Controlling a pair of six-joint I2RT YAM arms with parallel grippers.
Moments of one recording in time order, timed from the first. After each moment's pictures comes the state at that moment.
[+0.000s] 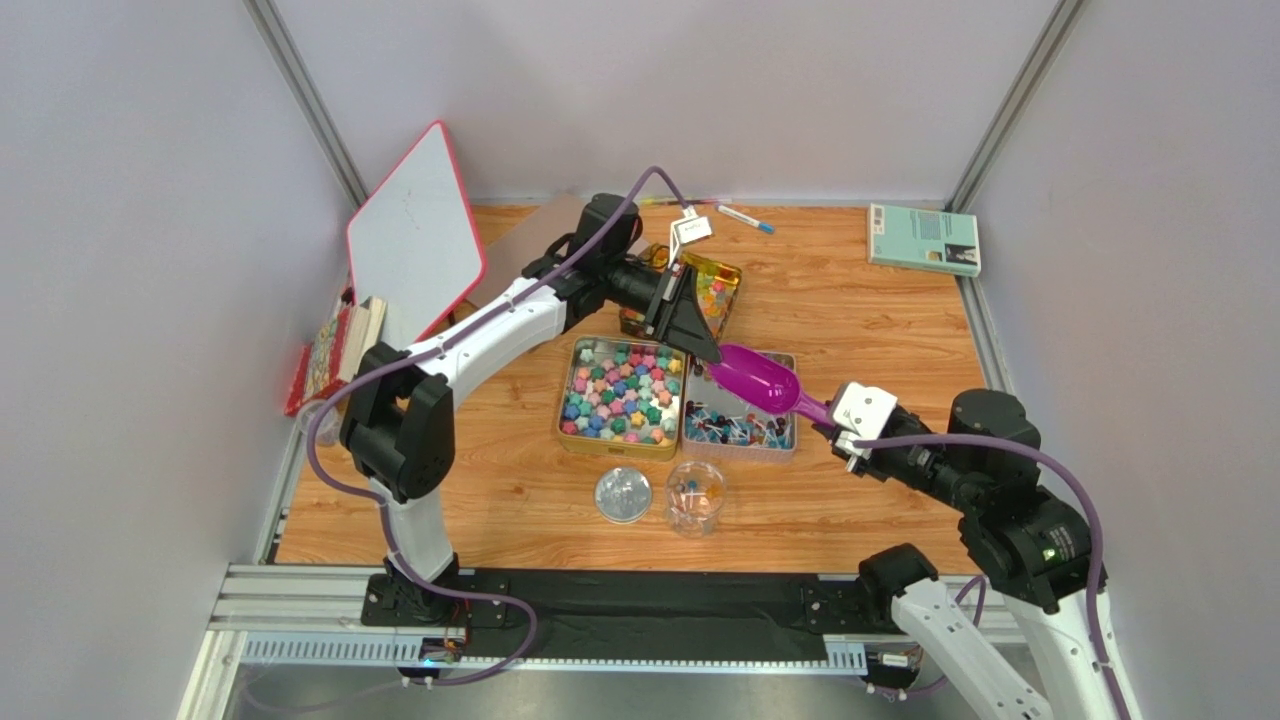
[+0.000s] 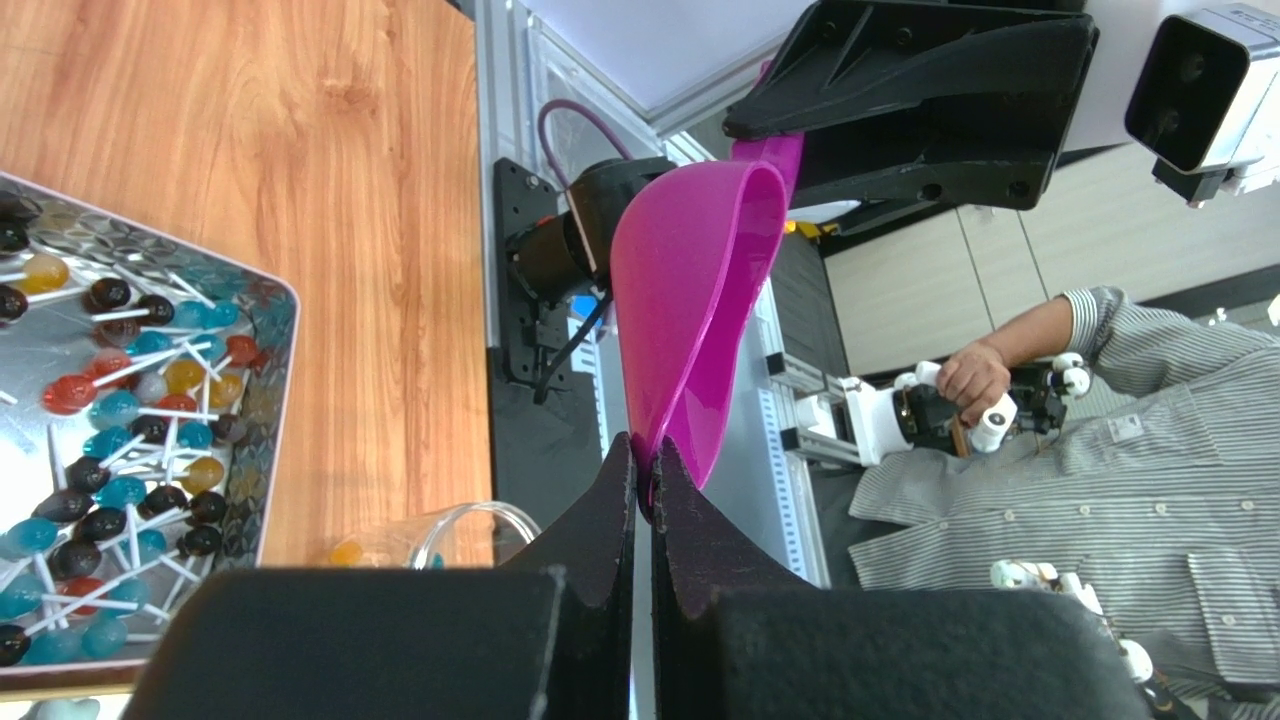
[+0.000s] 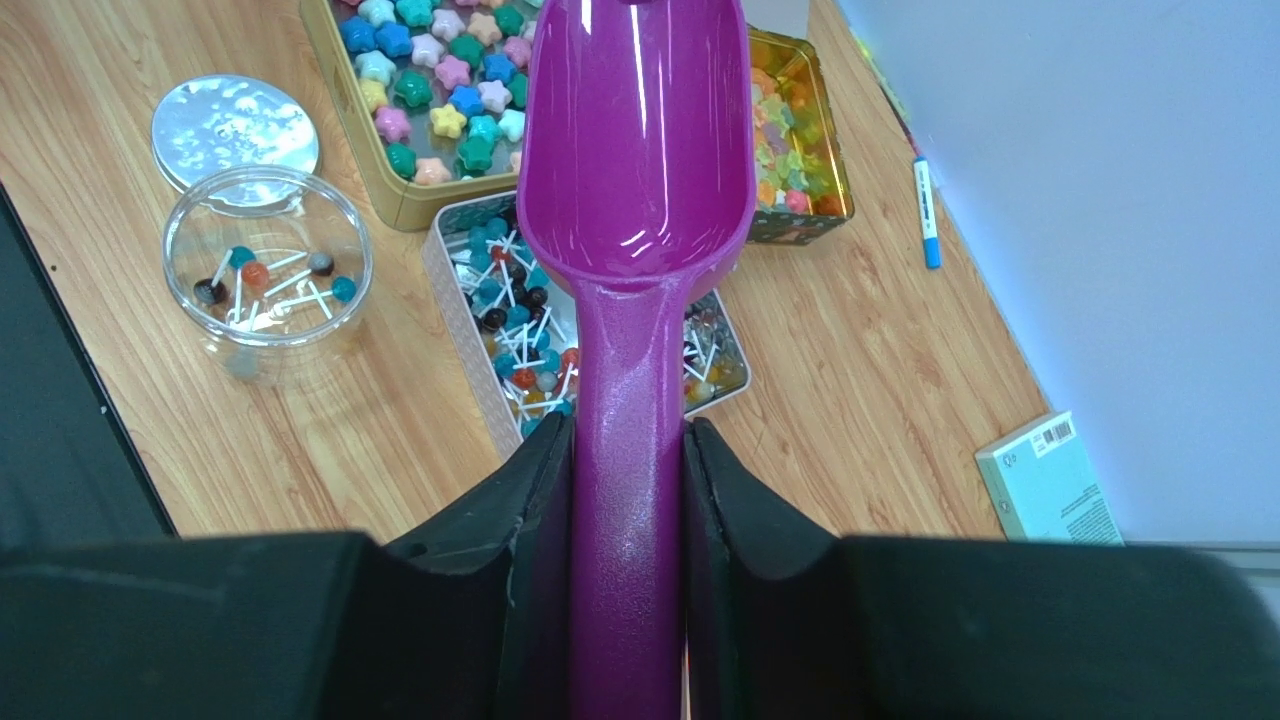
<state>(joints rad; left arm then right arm) -0.61 1.83 1.53 -0.16 1.33 -0.48 0.37 0.50 0.96 -0.88 -0.43 -0.68</state>
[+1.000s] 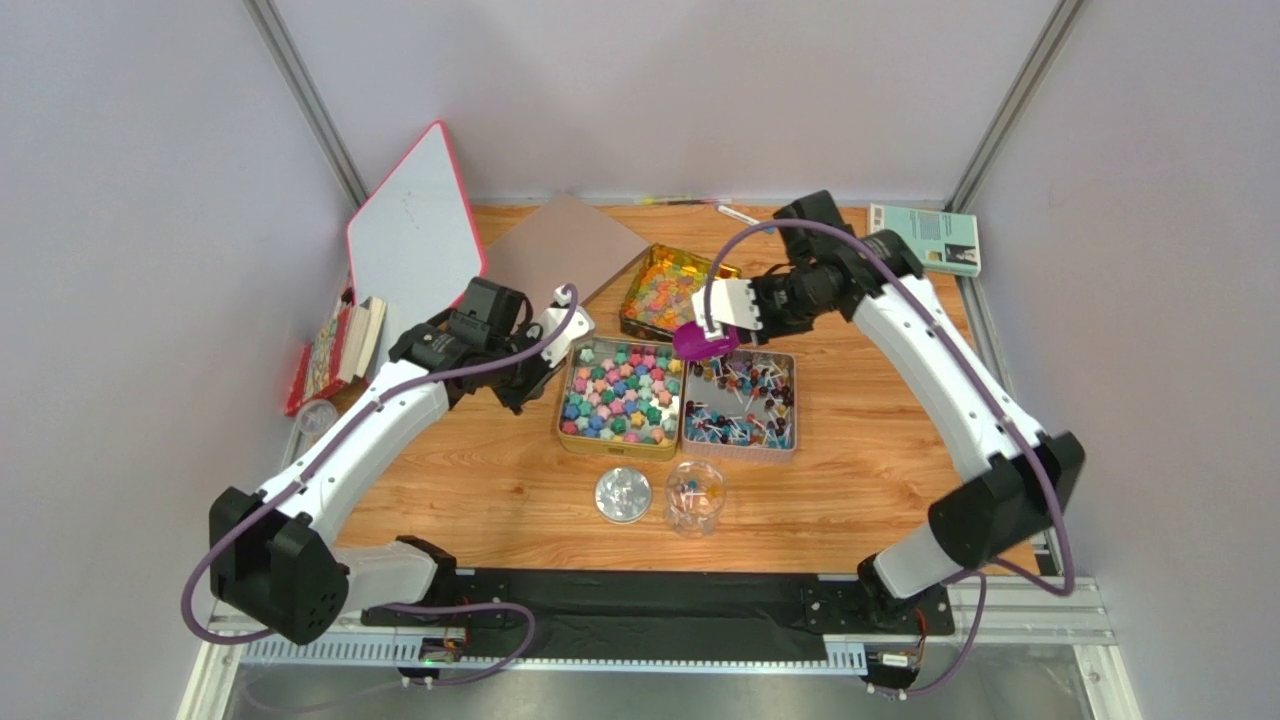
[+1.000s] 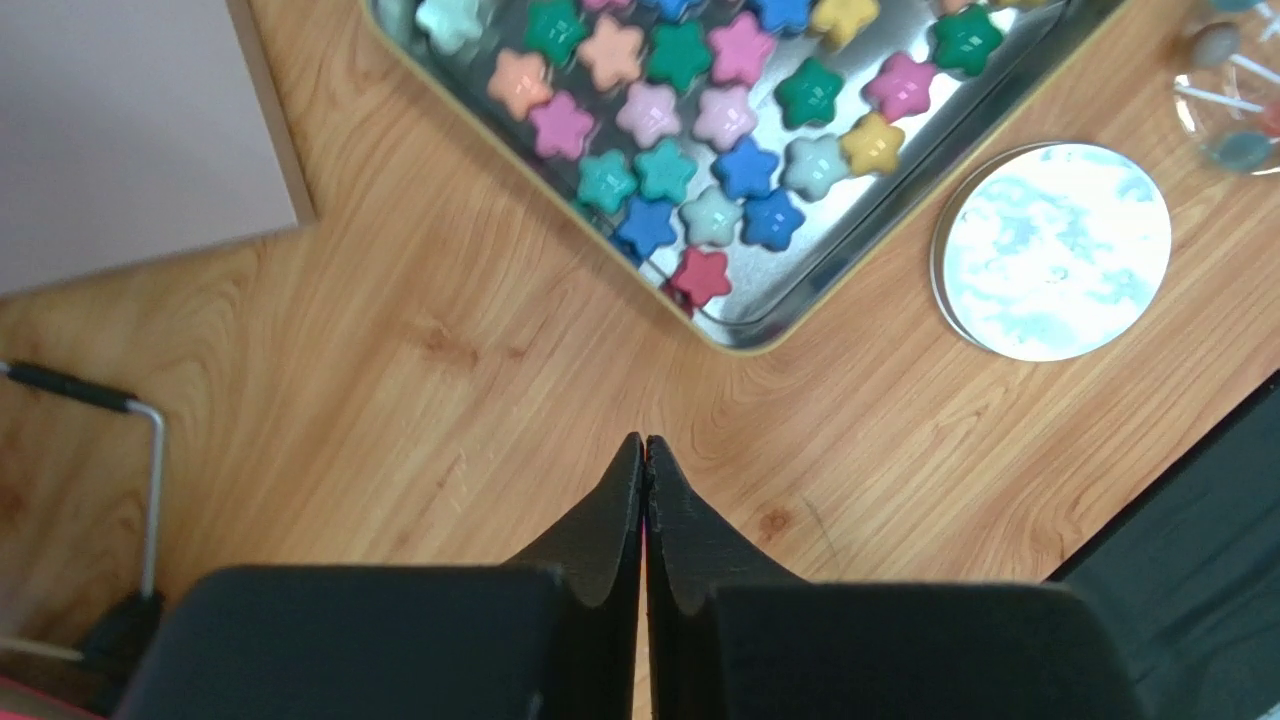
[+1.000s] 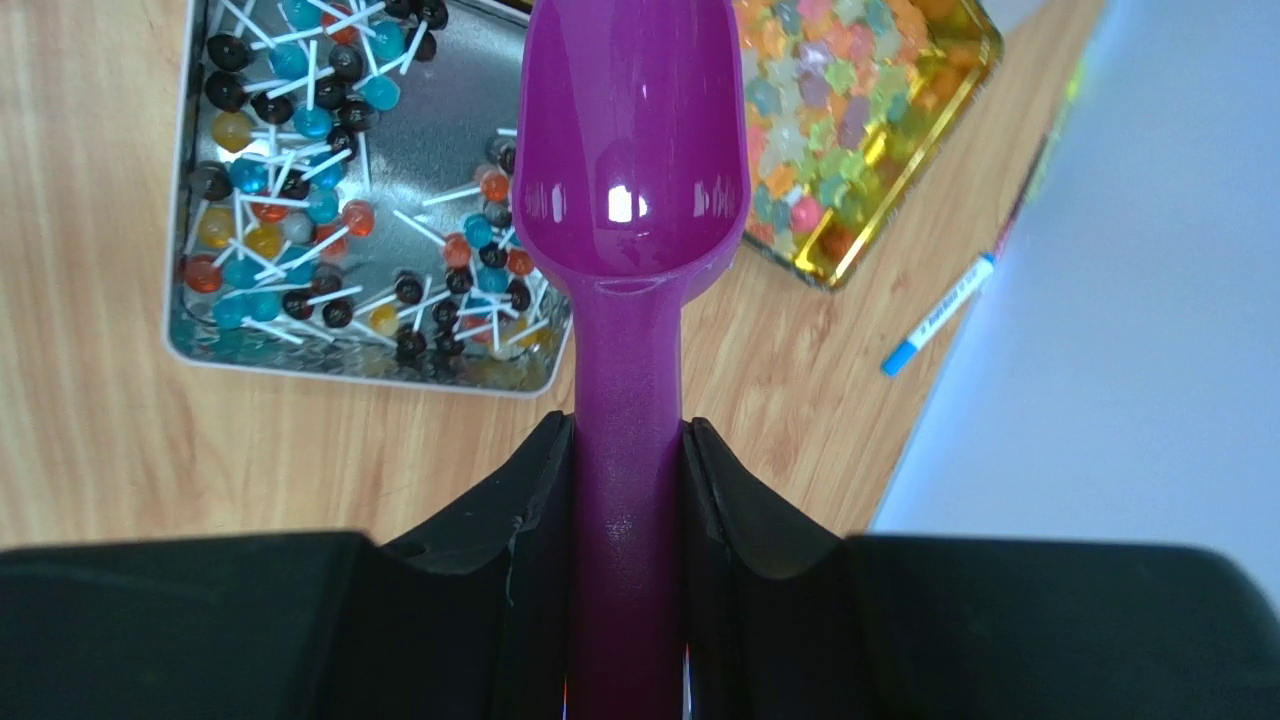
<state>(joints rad) -0.46 1.24 1.07 -0.80 0.23 0.46 0.42 1.47 1.60 -1.16 -0.30 -1.37</state>
